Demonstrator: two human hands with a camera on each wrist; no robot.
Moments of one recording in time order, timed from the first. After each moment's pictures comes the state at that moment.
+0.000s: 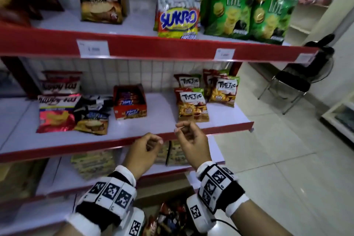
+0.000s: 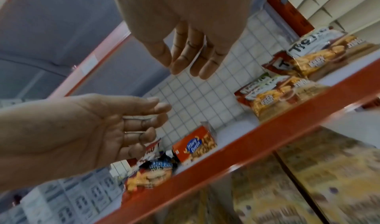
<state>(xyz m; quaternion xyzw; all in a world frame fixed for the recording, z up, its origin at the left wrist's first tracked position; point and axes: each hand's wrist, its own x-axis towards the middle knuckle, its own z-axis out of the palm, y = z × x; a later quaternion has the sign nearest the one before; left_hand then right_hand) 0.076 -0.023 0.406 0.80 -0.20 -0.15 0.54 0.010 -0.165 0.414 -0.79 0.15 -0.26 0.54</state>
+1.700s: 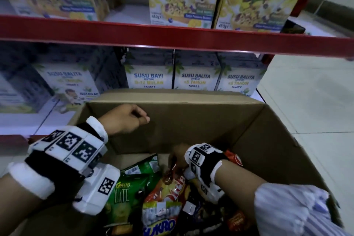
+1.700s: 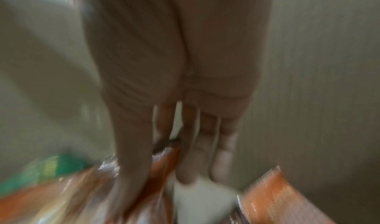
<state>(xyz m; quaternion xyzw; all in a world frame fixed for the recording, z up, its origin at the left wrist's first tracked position) 0.086 0.017 -0.181 0.90 -0.10 -0.22 0.36 0.032 -0.159 -0.301 -0.93 -0.08 0.35 0.11</state>
